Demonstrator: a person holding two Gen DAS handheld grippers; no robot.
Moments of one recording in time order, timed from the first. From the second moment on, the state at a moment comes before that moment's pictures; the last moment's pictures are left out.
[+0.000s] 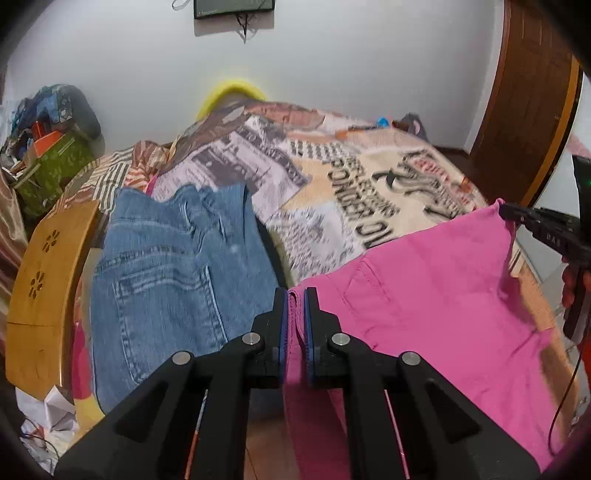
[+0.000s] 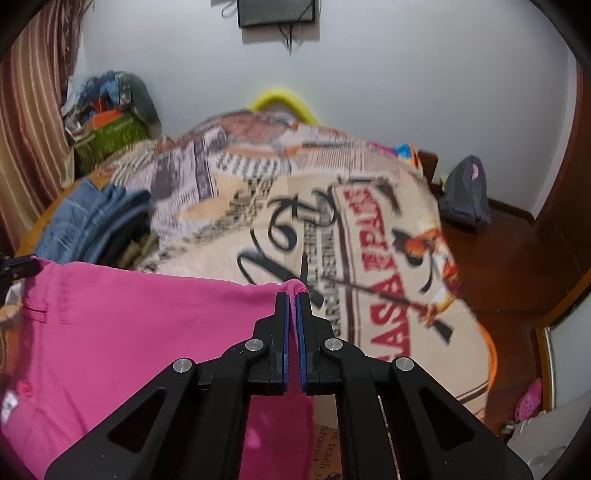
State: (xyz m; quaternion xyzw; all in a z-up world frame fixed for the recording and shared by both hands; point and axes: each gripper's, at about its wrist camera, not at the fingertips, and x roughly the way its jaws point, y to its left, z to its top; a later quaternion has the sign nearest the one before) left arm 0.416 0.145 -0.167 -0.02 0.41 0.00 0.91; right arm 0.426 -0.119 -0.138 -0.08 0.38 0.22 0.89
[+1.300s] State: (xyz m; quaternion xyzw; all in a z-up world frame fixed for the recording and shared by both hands) left arm 0.124 0.087 -0.145 0.00 0.43 -0.11 0.90; right arm 0.133 -0.203 -0.103 0.03 0.38 0.25 0.89
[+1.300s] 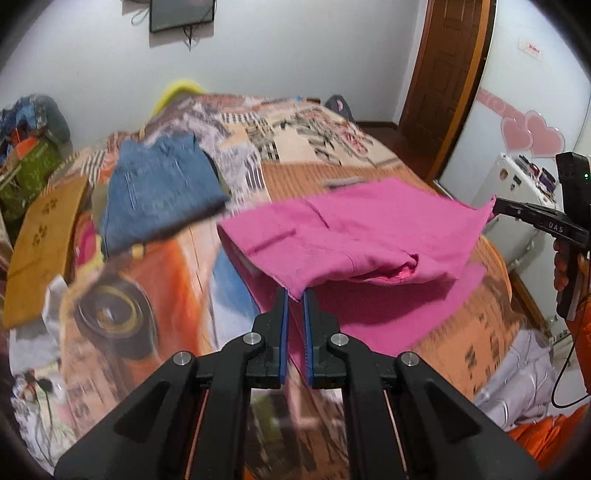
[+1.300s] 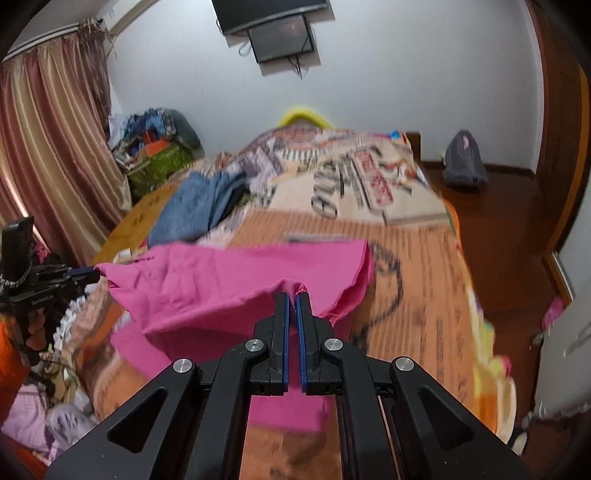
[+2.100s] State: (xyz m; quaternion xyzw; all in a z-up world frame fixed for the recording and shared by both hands) left arm 0.095 0.096 -0.155 -0.02 0.44 -0.08 0.89; right arm 0.099 -0.234 -0.131 0.05 0.42 0.18 0.89
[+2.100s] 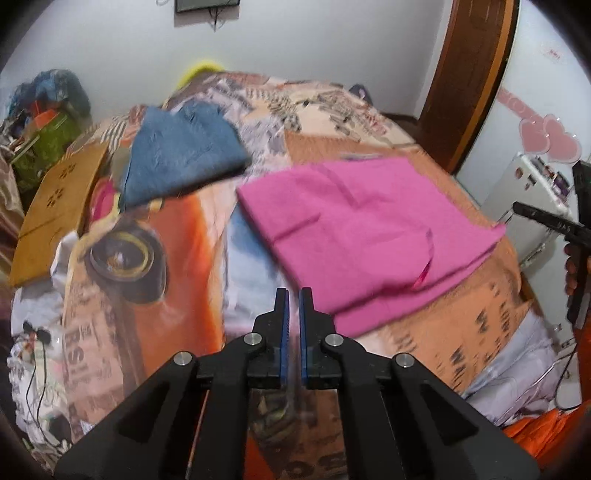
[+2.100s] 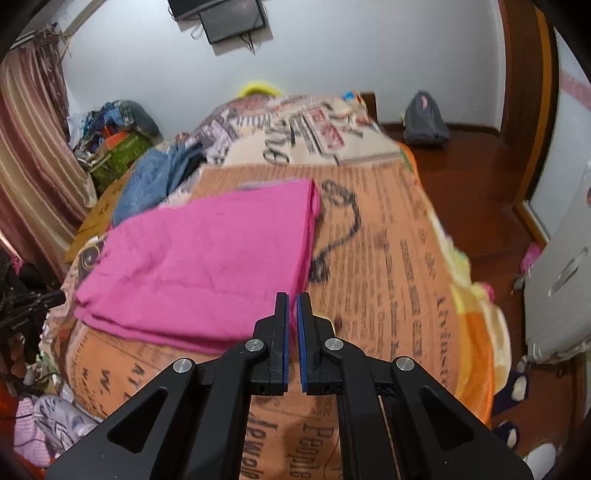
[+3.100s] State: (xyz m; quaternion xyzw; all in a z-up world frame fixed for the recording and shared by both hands) left arm 0.099 0.031 -0.195 -0.04 0.48 -0.17 0.86; right arm 0.090 -0.189 -0.182 0.03 0.48 0.24 0.84
